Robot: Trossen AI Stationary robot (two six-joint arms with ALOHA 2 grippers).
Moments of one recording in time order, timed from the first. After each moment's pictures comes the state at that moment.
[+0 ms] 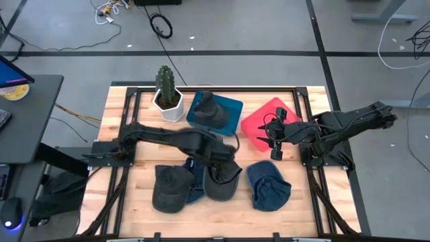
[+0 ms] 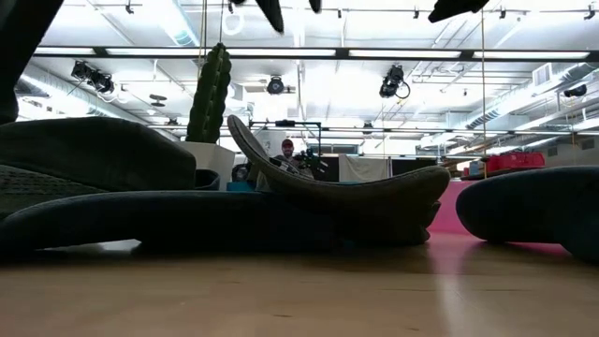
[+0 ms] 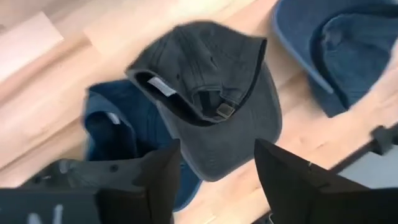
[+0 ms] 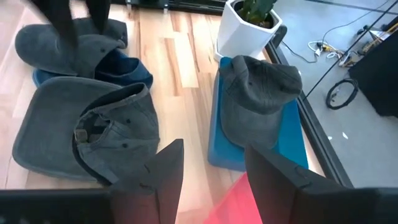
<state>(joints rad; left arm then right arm) -0.23 2.12 2.32 -1.51 -0.09 -1.23 0.29 1.05 1.14 -0.81 0.48 0.12</state>
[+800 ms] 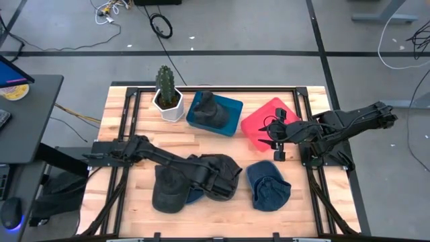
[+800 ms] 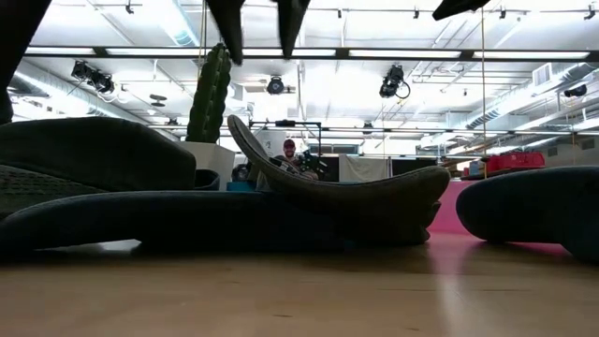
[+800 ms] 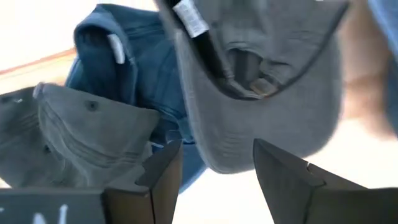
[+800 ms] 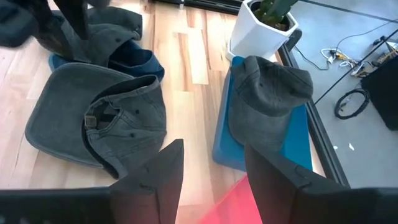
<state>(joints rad) -0.39 2.23 2.26 -1.54 -0.18 -1.67 0.29 1.03 1.14 -0.83 0.43 0.05</state>
